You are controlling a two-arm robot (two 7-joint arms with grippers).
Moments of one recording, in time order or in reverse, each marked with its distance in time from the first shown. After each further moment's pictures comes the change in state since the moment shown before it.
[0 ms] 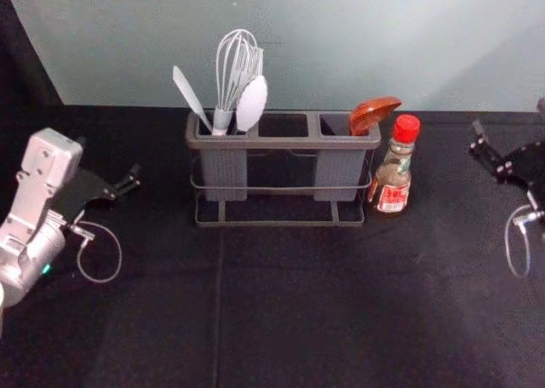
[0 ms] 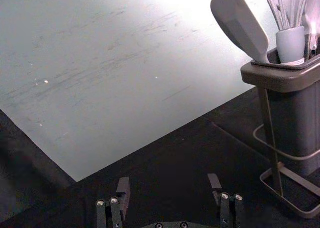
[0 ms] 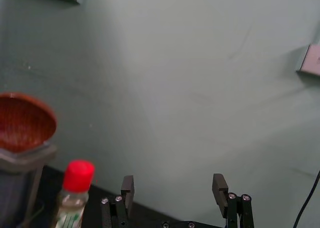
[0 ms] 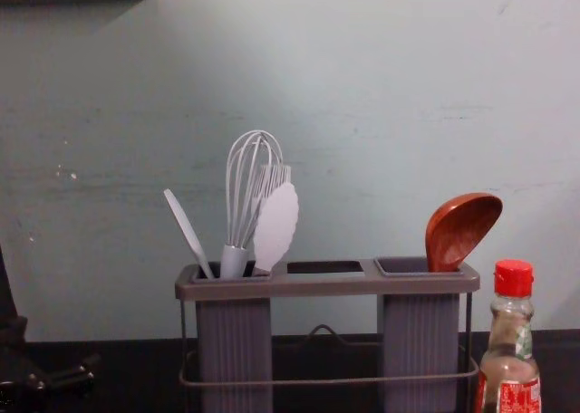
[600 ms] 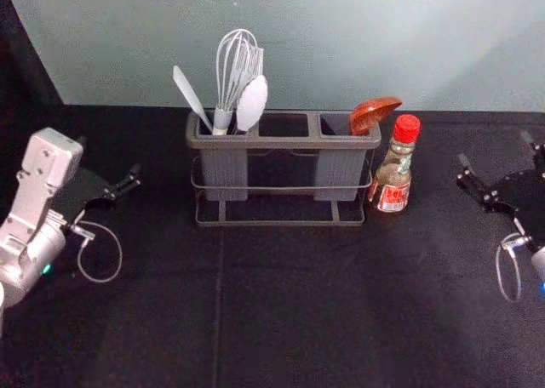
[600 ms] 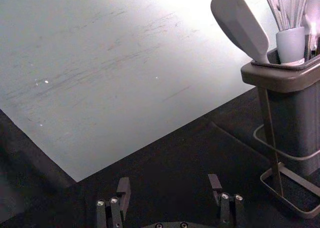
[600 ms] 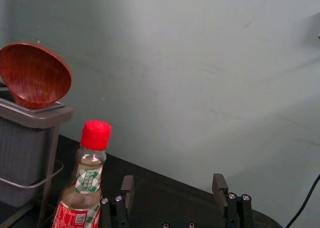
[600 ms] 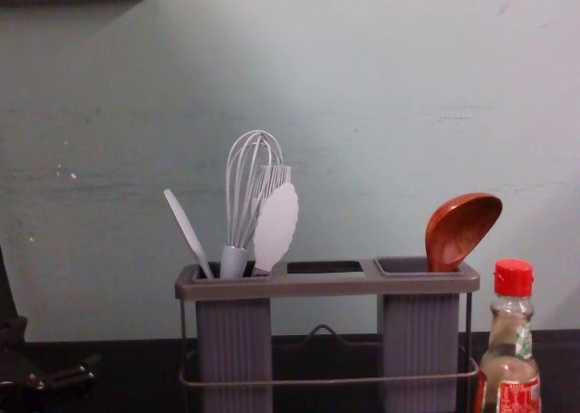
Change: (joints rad) left arm 0.000 0.000 0.000 0.000 0.000 0.000 0.000; right arm -0.023 0.014 -0.026 0.037 0.014 0.054 0.012
